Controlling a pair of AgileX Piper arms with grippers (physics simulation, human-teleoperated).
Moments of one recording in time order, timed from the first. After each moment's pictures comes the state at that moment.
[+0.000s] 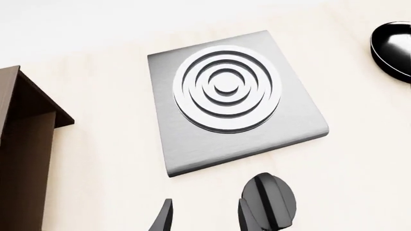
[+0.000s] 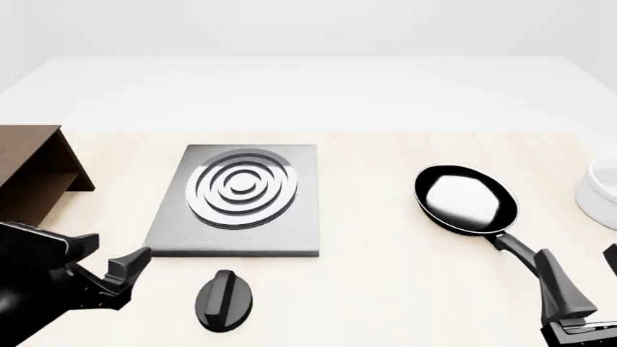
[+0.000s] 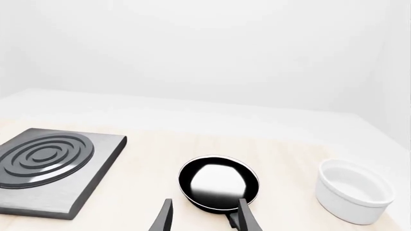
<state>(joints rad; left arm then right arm) -0.23 0.65 -0.28 0.22 0.05 0.05 0.00 0.00 -0.01 -0.07</state>
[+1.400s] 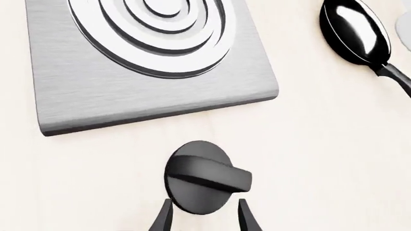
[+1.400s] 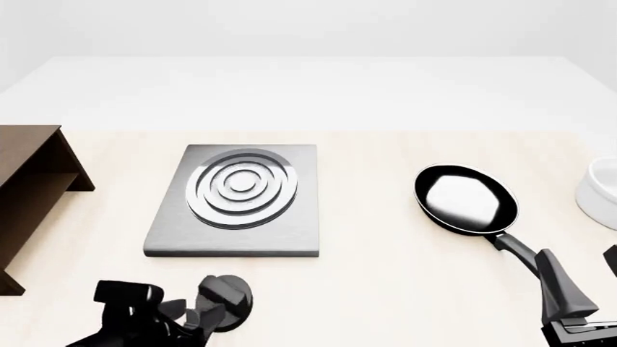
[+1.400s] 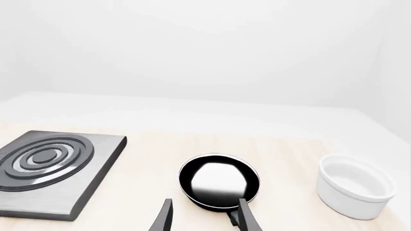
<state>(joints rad) -0.59 1.26 -0.03 -0.51 -0.46 0.04 0.00 0.00 0.00 -0.04</state>
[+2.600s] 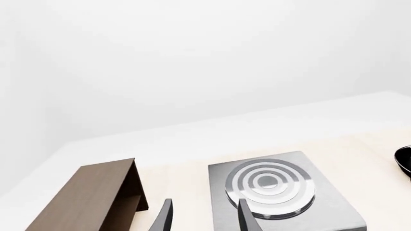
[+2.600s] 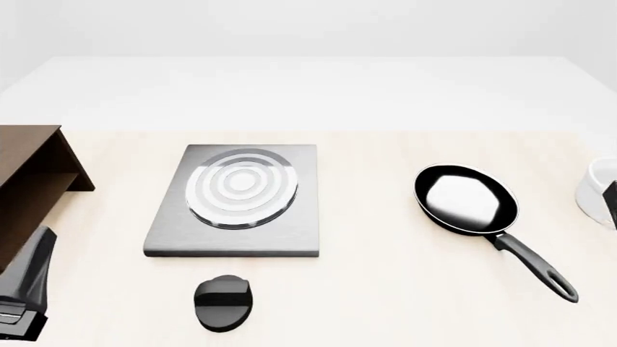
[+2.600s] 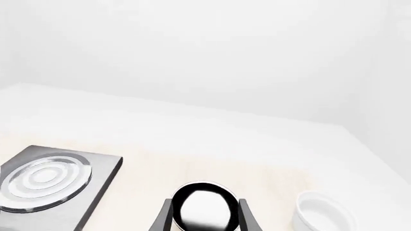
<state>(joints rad) -0.07 0.02 -0.16 0.06 0.16 0.05 0.17 -0.46 0.29 -0.13</state>
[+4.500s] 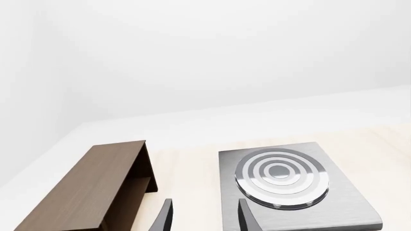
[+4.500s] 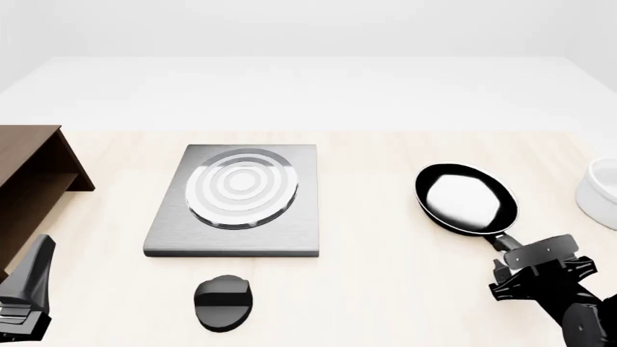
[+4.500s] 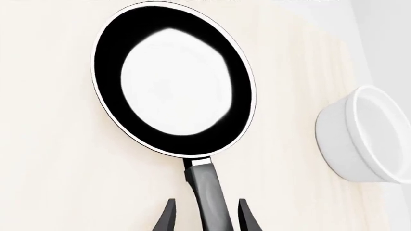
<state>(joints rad) 0.01 0.00 -0.12 0.09 0.13 -0.24 1.74 -0.19 -0.88 -0.53</state>
